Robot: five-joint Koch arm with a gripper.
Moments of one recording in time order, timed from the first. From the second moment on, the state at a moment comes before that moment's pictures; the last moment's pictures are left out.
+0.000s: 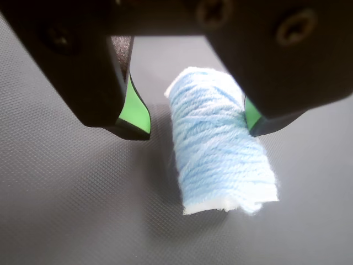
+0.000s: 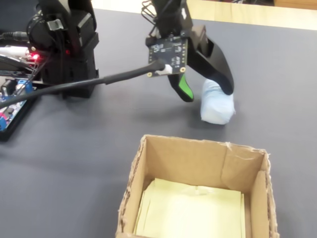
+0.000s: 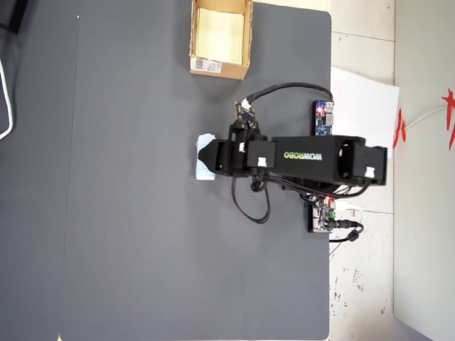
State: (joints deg) arm 5.9 96.9 131.8 33.6 88.6
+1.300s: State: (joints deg) arm 11.0 109.8 149.6 -0.4 94.7
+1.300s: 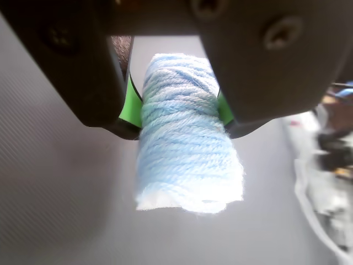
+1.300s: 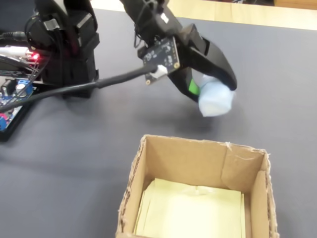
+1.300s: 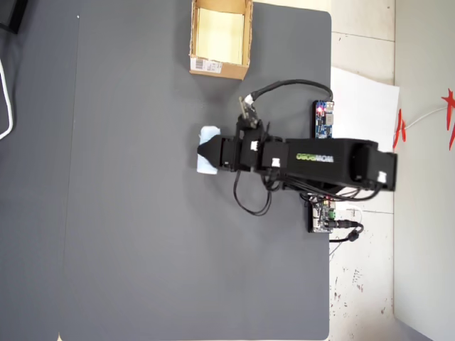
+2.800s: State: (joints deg) arm 50.1 102.0 134.6 -10.0 80.8
